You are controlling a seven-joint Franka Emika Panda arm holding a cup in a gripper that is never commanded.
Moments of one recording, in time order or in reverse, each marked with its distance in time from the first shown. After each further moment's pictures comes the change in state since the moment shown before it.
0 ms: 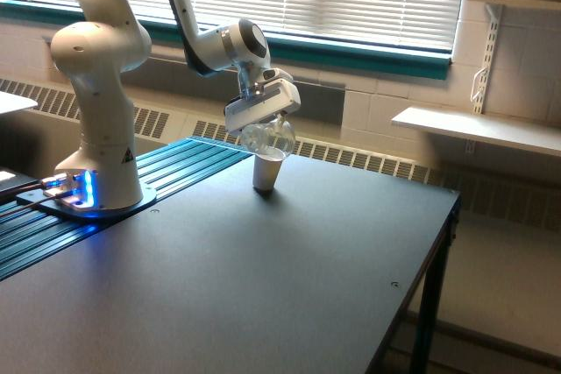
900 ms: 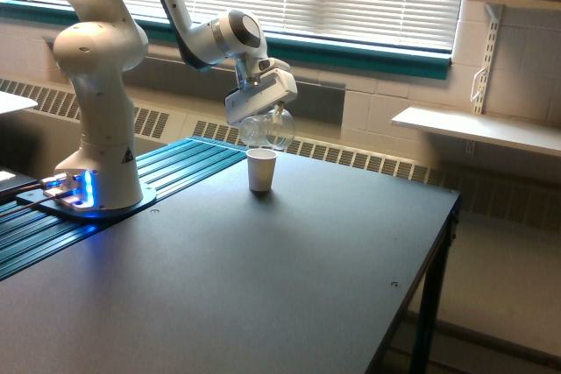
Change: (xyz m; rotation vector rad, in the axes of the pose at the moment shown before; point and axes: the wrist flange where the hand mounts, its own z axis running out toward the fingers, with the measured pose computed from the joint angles) arm -0.004 0.016 -0.021 0.038 0.035 0.104
